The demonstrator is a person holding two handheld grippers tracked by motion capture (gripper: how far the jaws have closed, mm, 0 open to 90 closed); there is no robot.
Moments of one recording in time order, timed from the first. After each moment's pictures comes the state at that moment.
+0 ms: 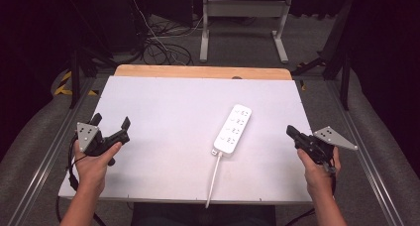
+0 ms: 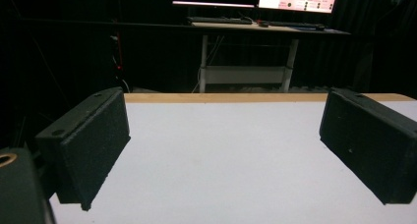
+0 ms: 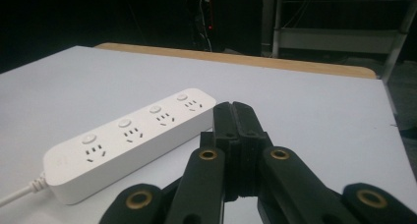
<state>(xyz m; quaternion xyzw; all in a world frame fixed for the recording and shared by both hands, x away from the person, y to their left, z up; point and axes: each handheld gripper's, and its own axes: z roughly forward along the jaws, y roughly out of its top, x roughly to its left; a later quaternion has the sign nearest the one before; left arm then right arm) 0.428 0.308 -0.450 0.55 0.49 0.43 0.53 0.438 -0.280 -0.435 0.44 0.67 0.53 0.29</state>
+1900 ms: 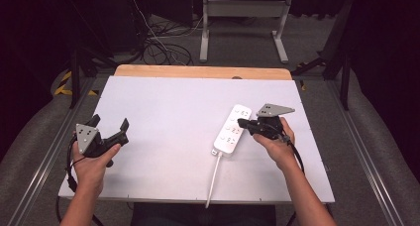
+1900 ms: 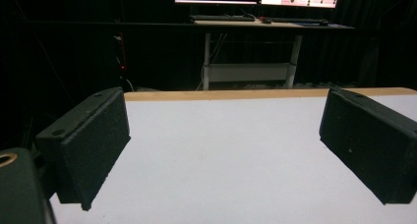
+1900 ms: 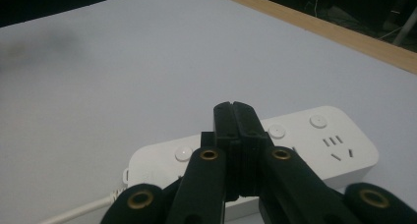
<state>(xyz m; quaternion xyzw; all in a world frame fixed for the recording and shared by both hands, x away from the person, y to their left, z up) 0.425 0.311 -0.452 0.55 0.49 0.43 0.52 0.506 -0.169 -0.422 0.29 0.81 0.48 0.16</state>
